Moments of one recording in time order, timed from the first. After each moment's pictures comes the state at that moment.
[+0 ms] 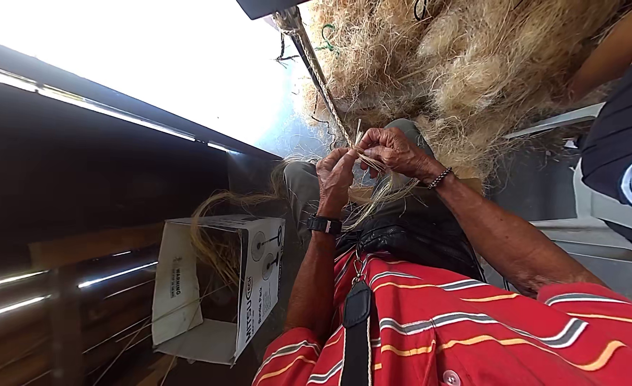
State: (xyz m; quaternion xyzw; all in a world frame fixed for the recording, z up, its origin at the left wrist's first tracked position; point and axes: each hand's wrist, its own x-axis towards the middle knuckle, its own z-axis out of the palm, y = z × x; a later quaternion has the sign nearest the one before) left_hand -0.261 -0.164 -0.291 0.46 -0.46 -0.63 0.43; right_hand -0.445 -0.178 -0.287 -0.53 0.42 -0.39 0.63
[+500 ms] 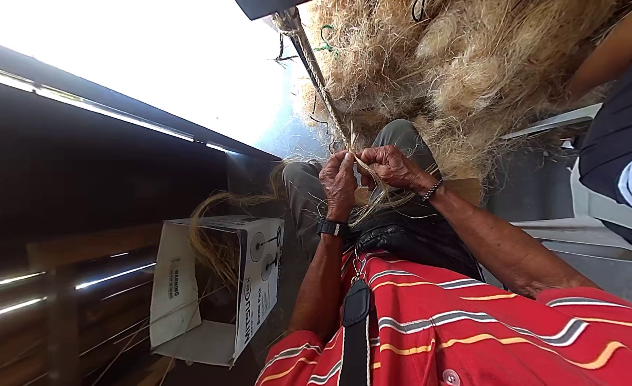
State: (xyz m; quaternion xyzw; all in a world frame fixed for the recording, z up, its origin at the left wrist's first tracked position) left_hand -0.273 -0.147 -0.314 0.50 -0.43 -0.59 0.47; right_hand -0.434 -0.158 -0.311 -0.53 0.41 -0.39 0.63
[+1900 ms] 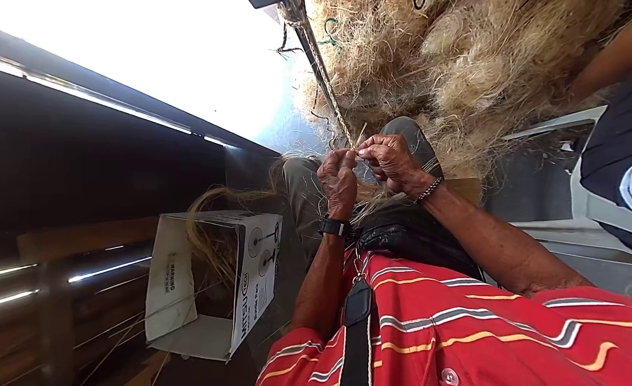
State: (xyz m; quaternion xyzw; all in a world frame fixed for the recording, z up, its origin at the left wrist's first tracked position) left_hand -0.268 -0.141 -0.306 0.55 -0.54 -0.44 0.46; right_hand -0.407 -0.162 -0.285 -0.28 0.50 -0.49 0.66
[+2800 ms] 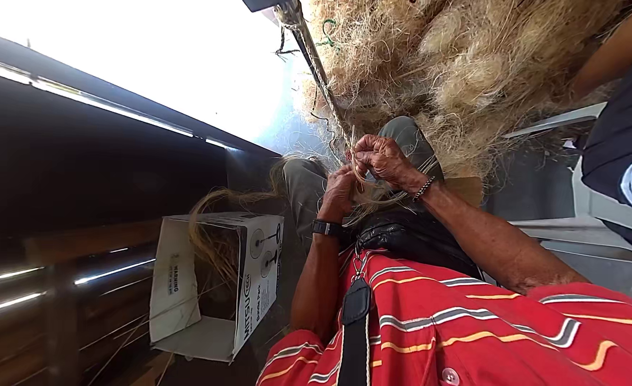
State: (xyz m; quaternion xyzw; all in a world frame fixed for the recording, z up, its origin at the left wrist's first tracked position) left_hand -0.252 -0.146 -0.316 0.50 -0.32 -0.74 0.32; right_hand -0.409 -0.166 -0.305 -0.39 0.47 -0.46 0.64
